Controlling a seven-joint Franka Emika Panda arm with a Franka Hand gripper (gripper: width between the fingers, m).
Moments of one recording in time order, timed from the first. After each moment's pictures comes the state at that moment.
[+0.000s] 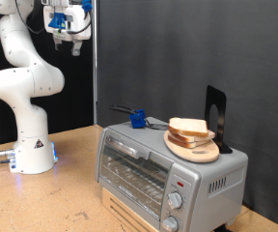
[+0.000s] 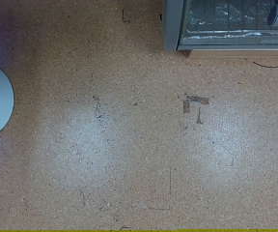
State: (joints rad) arm -0.04 -0.77 0.02 -2.34 0.03 1.55 2.31
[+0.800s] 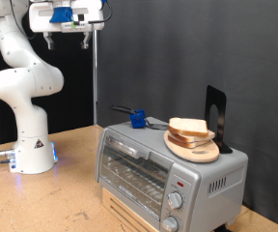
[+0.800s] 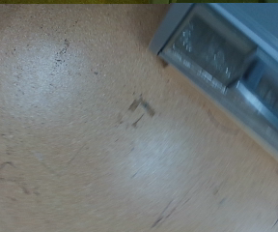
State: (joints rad) arm 0.05 -0.81 -0.04 -2.36 0.00 1.66 1.65
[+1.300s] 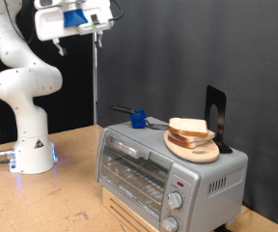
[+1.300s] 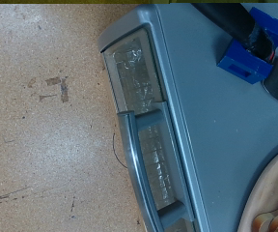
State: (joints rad) arm 0.22 -0.73 -0.16 -2.36 0.06 1.81 1.11
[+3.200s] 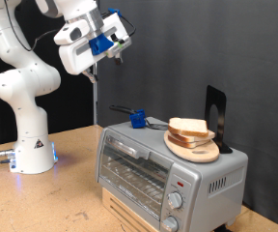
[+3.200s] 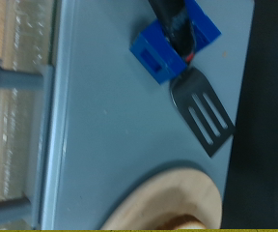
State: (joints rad) arm 0.35 -0.59 -0.31 -2.42 0.33 2.01 0.64
